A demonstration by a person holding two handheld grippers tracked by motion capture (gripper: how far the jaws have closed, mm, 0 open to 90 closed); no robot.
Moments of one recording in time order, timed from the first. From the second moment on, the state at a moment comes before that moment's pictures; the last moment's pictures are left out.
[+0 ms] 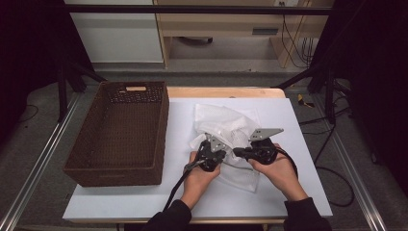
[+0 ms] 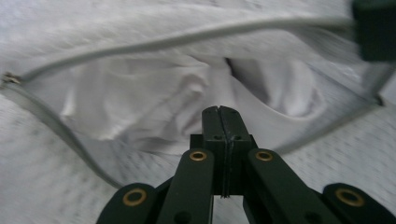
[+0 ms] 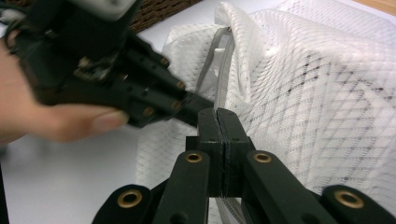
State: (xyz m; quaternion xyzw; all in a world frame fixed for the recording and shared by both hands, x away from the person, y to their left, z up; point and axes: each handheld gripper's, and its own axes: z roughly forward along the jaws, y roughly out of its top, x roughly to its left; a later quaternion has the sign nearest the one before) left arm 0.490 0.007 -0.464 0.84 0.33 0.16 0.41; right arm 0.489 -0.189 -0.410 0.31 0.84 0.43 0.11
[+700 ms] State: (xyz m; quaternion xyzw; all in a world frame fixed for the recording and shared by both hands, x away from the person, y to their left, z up) left arm 0.479 -0.024 -0.475 0.85 0.32 0.13 0.41; right arm 0.488 -0.192 -0.408 0.31 0.84 0.43 0.11
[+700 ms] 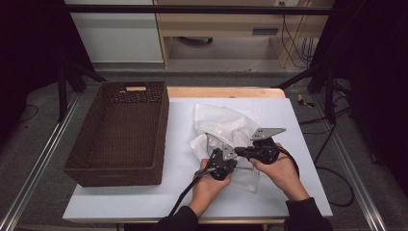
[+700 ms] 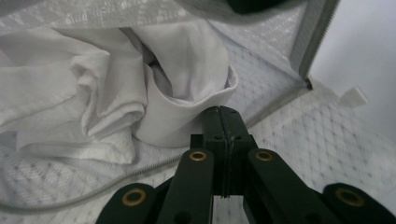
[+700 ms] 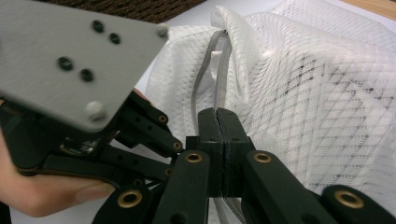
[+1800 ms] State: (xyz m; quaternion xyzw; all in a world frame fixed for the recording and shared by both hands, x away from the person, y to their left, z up) left arm 0.522 -0.021 -0.478 0.82 0.37 0.16 0.40; right arm 0.487 -0.189 -0.413 0.30 0.85 0.42 0.10
